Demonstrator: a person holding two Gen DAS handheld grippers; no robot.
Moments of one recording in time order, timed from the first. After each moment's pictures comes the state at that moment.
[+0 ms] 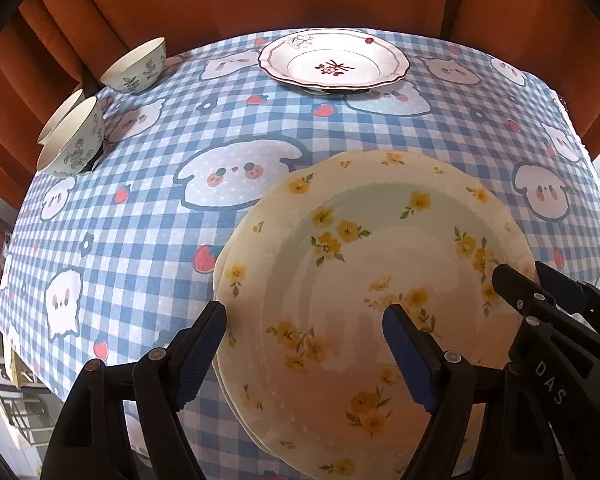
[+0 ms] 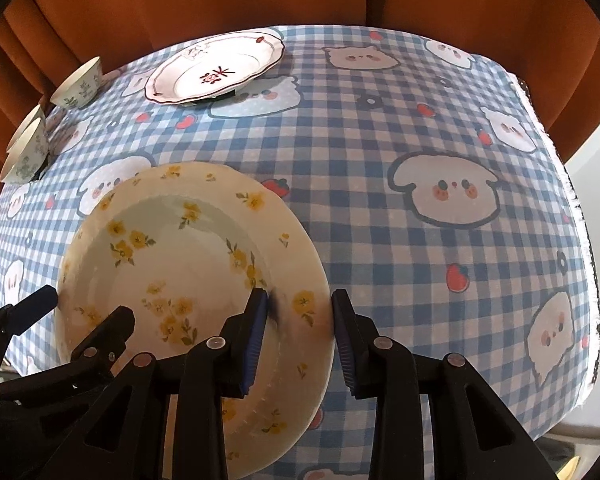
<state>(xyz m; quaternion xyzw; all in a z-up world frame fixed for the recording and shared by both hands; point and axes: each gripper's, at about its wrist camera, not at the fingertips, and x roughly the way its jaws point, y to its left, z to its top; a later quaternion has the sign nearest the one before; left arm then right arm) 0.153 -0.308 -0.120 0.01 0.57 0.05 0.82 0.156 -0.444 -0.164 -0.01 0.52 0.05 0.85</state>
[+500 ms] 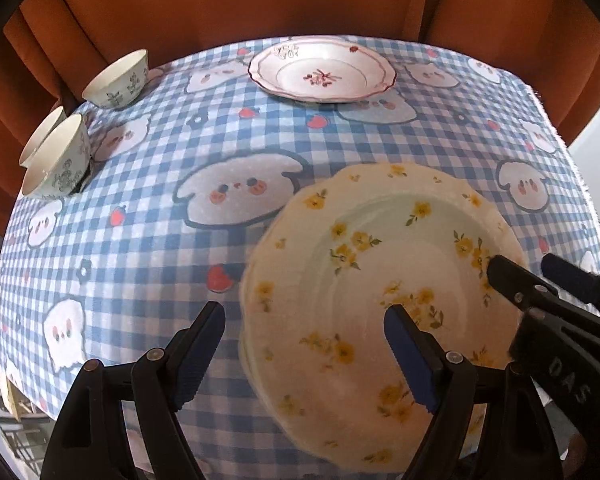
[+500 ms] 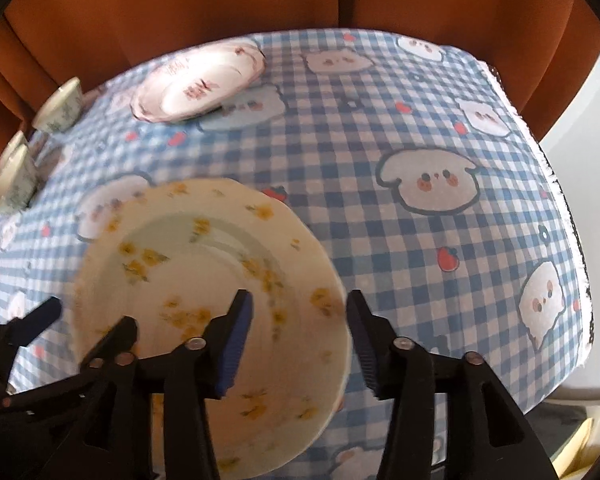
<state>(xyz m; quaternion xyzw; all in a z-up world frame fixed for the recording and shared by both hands) 0.154 -0.280 -0.107 0.02 0.56 -0.01 0.83 0.147 -0.430 -0.142 0.02 0.52 0.00 0.86</state>
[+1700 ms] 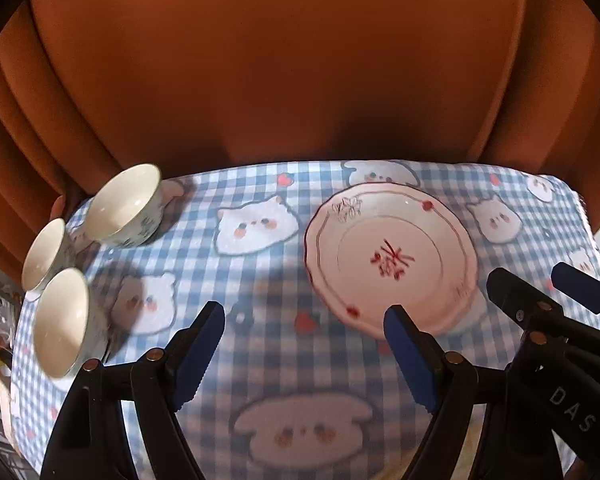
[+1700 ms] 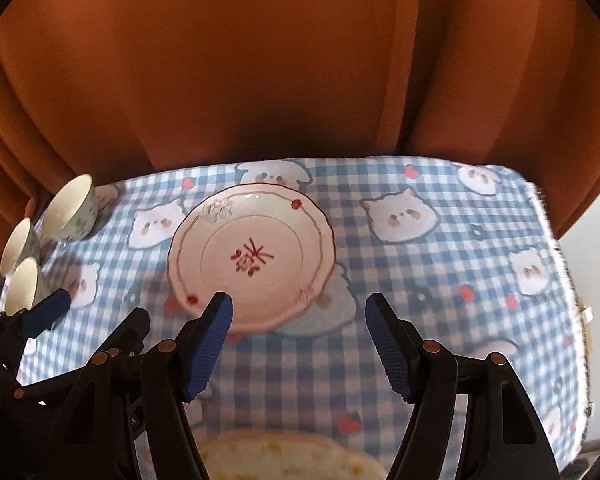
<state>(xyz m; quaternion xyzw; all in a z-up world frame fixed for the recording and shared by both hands) 0.326 -0.233 -0.070 0.02 0.47 0.02 0.88 0.305 -0.372 -0.075 0.01 0.43 0.03 0.90</state>
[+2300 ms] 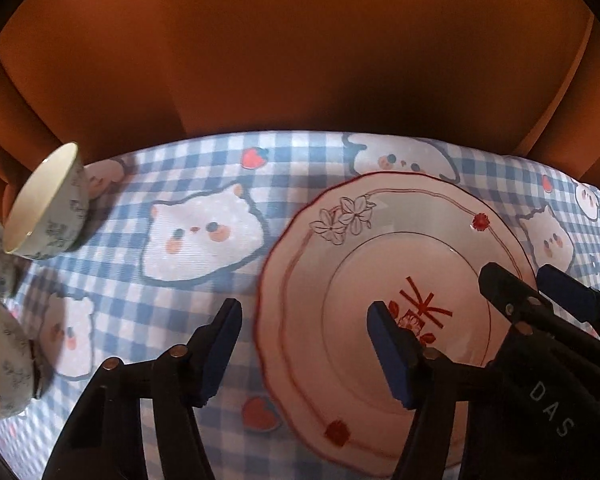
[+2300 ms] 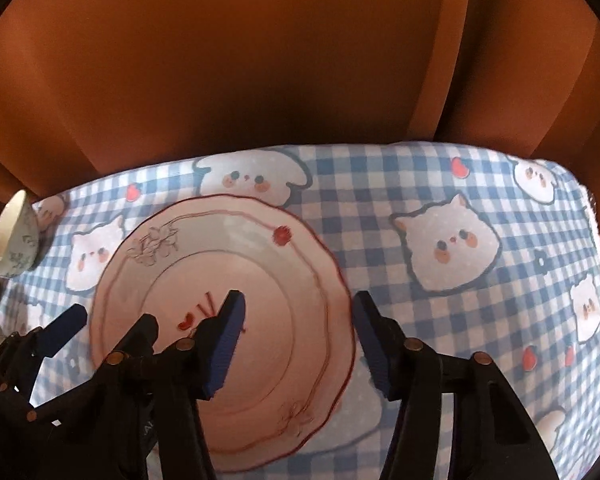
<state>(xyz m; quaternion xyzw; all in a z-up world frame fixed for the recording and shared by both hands) 0.413 -0.243 -0.147 -0.01 0.51 0.03 0.86 0.412 -0.375 -0.145 0.01 0.46 0.02 0.89</state>
